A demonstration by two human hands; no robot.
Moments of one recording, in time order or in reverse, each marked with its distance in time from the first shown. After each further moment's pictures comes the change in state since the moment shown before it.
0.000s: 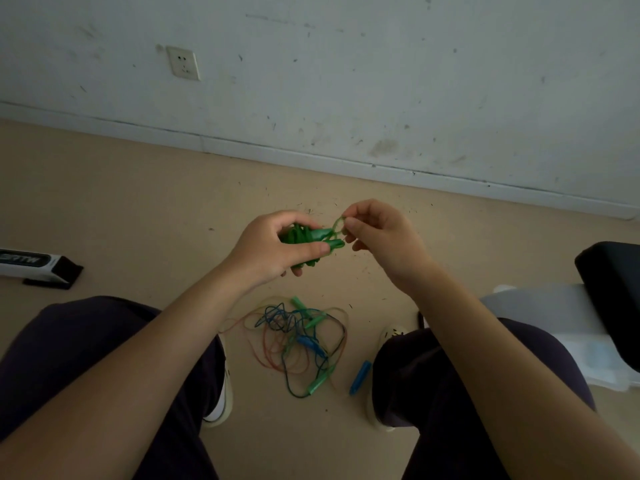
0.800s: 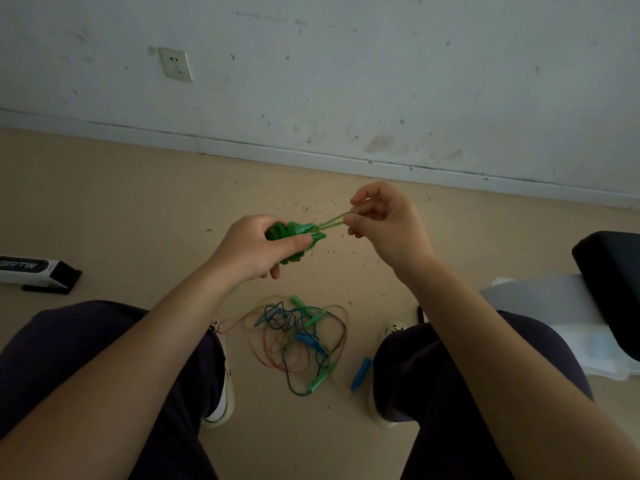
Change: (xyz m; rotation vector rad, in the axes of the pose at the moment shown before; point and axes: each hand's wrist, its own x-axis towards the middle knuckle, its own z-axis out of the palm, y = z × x) left_hand 0.005 -0.007 -0.007 0.161 0.035 -0.130; right_hand 0.002 -0.002 -0.008 0.082 0.122 -0.070
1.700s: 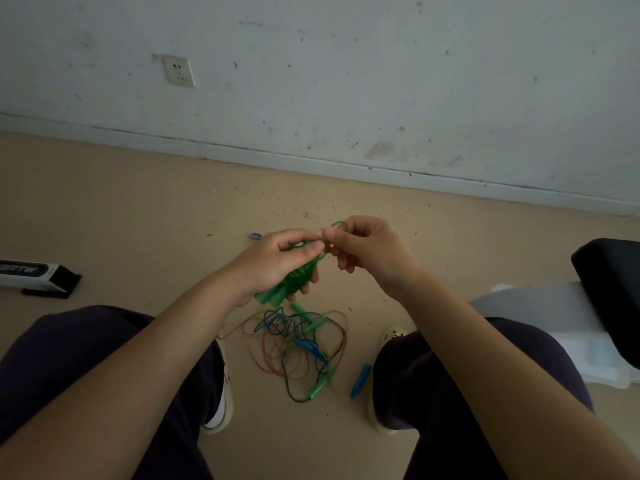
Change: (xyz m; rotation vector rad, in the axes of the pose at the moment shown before) left_hand -0.005 0.002 0.010 -0.325 -0.335 0.031; right_hand -0.006 0.007 0.012 0.052 -0.223 0.155
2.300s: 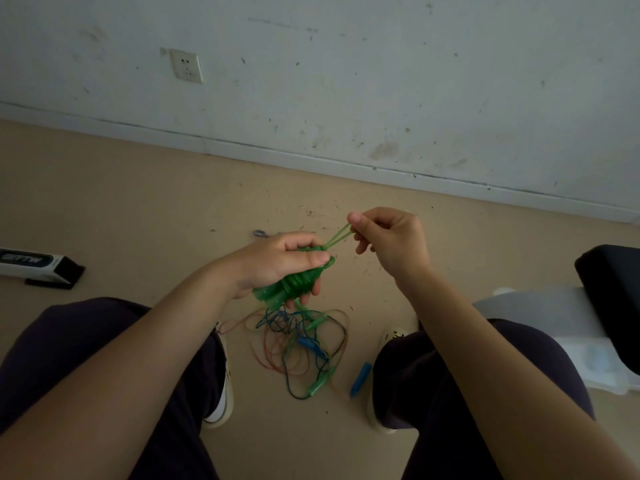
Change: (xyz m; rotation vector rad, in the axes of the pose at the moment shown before) left_hand -0.004 0.002 -0.013 0.002 -0.207 -0.056; right_hand 0.004 0.000 -0.006 -0.178 0.304 -0.132
